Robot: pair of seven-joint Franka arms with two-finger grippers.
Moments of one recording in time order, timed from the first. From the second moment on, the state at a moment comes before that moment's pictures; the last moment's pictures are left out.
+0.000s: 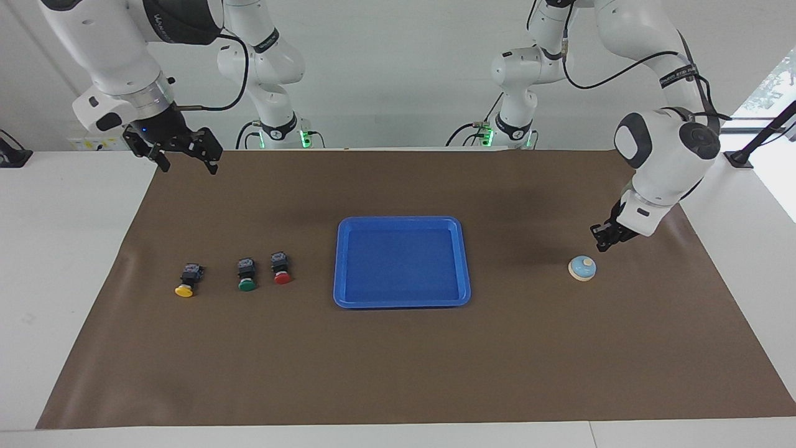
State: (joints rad) left arm 0.08 0.17 -0.06 -1.94 -0.01 2.13 -0.03; right arm -0.08 -0.02 0.05 -1.61 -0.01 1.53 0.06
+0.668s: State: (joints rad) left arm 0.08 0.20 -0.06 -2.02 -0.01 2.22 -0.03; right arm -0.08 -0.02 0.05 -1.61 -0.01 1.53 0.06
